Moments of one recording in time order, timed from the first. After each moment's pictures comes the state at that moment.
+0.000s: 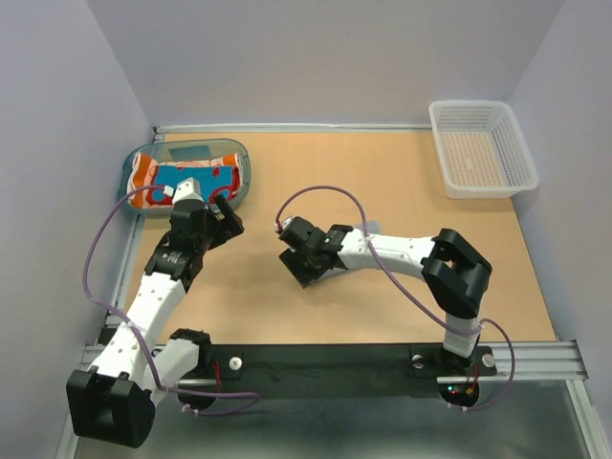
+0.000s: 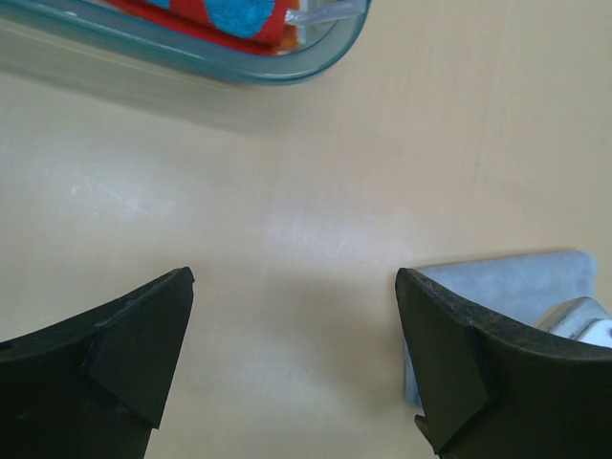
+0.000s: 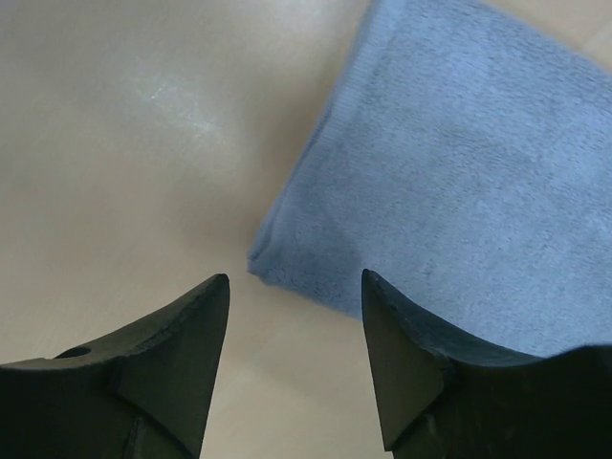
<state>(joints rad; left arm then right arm) -0.21 0.90 0.70 -0.37 -0.11 -0.58 1.02 1.85 1.31 -0.55 0.15 0.27</state>
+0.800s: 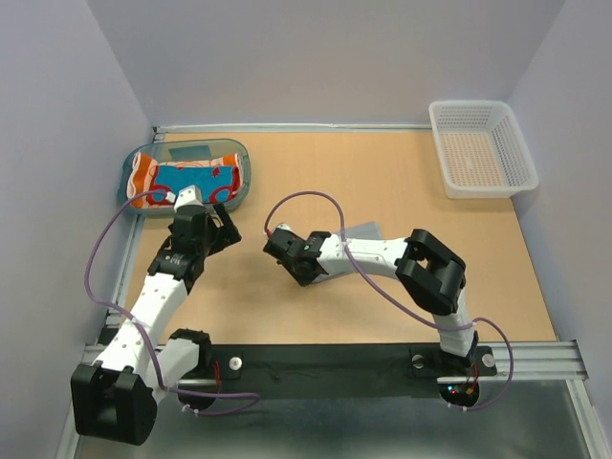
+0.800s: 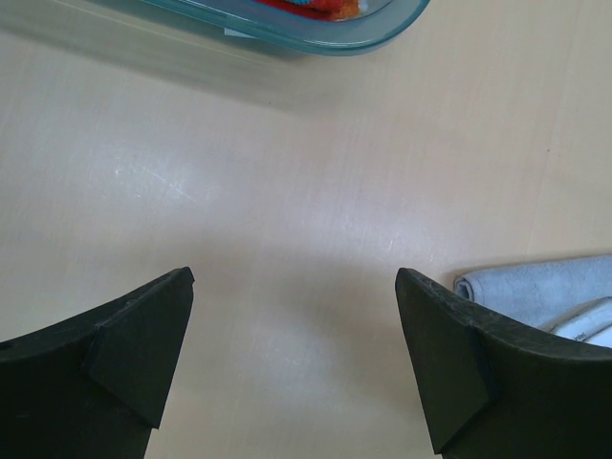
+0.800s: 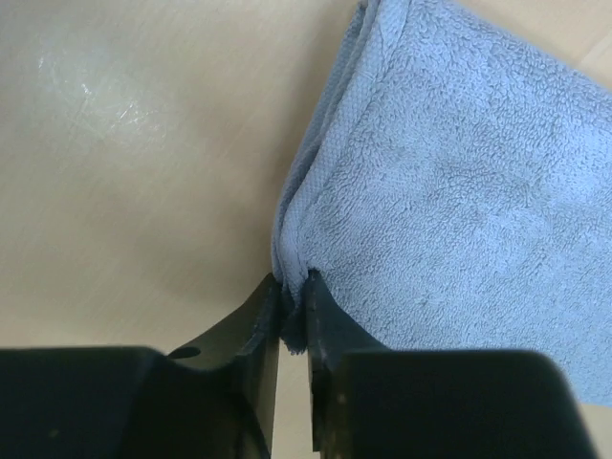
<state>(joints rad) -0.19 0.91 0.63 -0.37 -0.15 -0.52 1.08 2.01 1.44 -0.64 0.29 0.29</state>
